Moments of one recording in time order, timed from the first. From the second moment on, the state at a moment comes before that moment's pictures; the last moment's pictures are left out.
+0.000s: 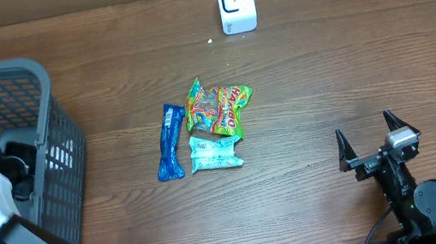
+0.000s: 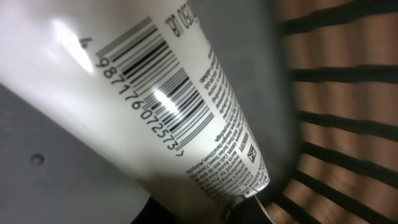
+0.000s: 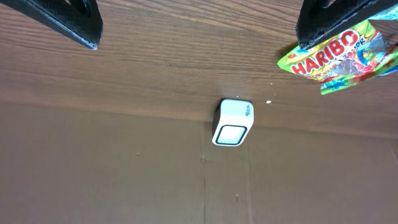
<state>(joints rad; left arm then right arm) 0.72 1.69 1.20 -0.66 0.23 -0.50 0.14 0.01 0.02 -0.03 -0.08 0.00</state>
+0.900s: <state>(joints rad) -0.03 1.34 1.74 -1.07 0.20 0.02 0.14 0.01 0.02 -0.03 -0.08 0.00</state>
